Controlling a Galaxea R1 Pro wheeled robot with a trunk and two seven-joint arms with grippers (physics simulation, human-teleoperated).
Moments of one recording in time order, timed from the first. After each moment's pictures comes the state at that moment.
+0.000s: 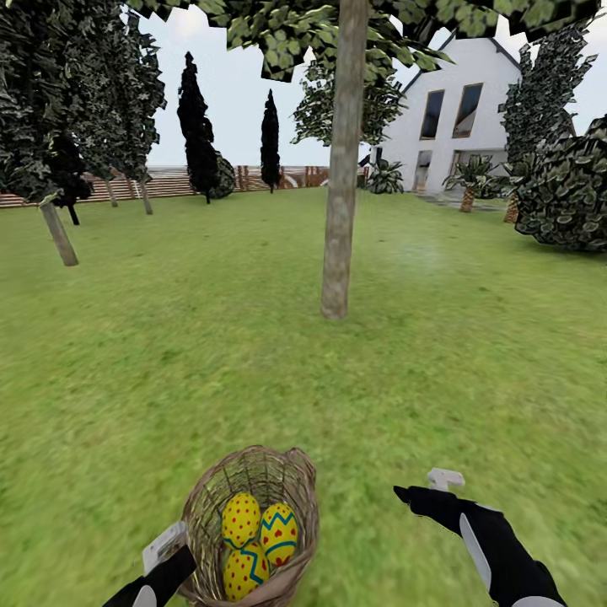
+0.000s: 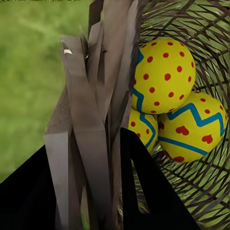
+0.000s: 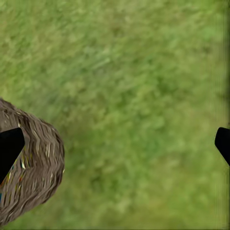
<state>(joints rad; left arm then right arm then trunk) -0.24 -0.03 0.26 -0.77 0.46 0.29 0.05 -0.45 -0.07 -0.26 -0.75 0.03 0.39 0.36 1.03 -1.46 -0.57</state>
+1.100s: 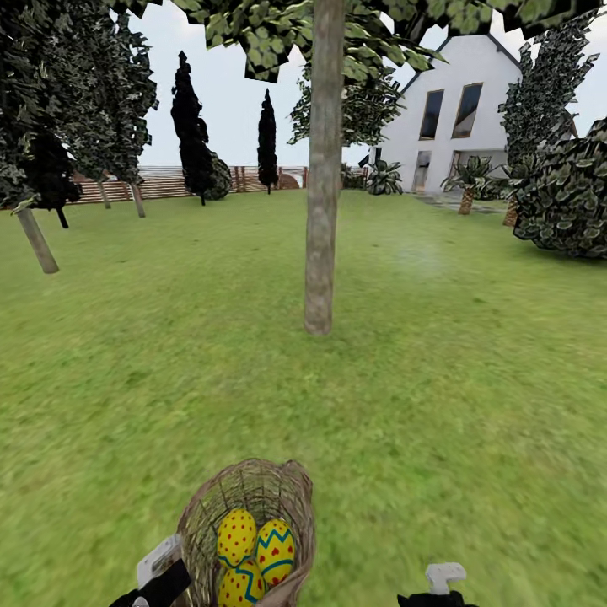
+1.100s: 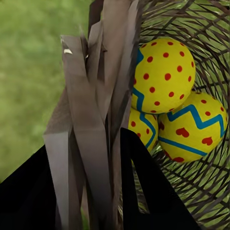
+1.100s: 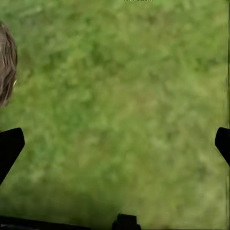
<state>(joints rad) -0.24 -0.01 0.26 -0.70 0.46 0.28 0.05 -0.43 -0.07 -0.25 -0.17 0.26 -0.03 0.23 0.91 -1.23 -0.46</state>
